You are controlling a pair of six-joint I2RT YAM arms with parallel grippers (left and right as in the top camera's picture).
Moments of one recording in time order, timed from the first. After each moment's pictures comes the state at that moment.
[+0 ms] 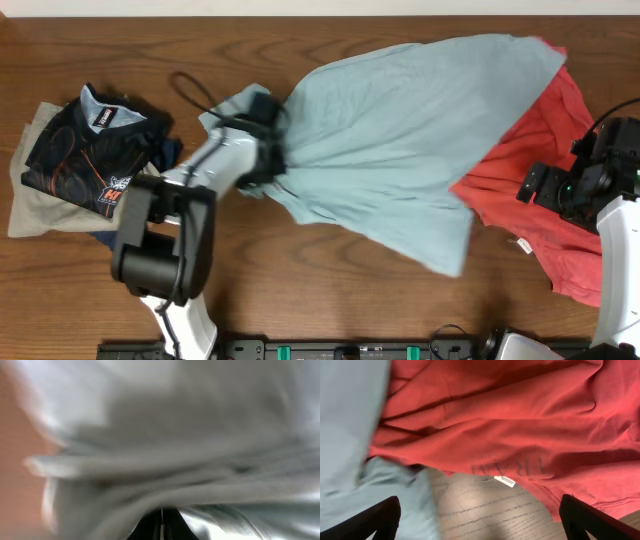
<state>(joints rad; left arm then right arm) -0.20 1.94 1.21 -0.65 -0.07 -0.56 -0.36 1.33 1.10 -1.05 -0.02 0.13</state>
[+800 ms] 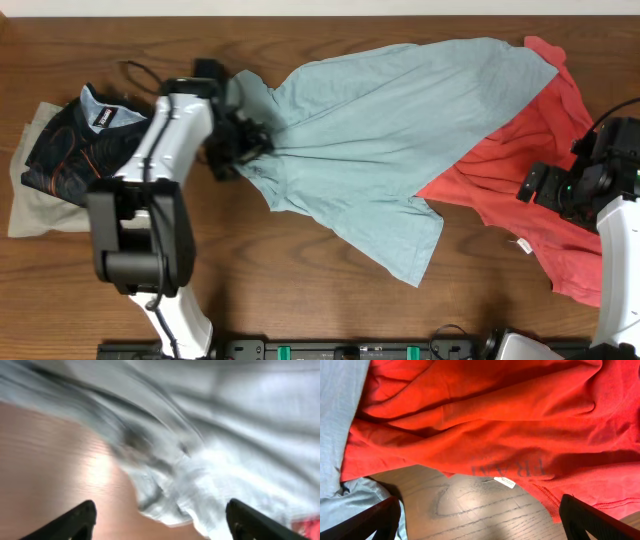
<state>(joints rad) -0.10 1.96 1.47 -1.09 0.36 -0.47 -0.36 1.33 1.10 -1.05 -0.02 0.13</state>
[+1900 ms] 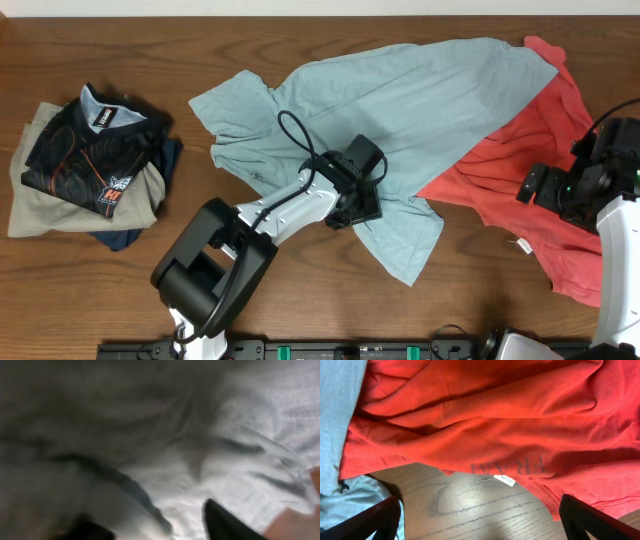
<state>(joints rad) -0.72 1.92 1.17 -0.54 0.26 -0.93 -0.36 1.33 1.10 -1.06 -0.02 0.13</state>
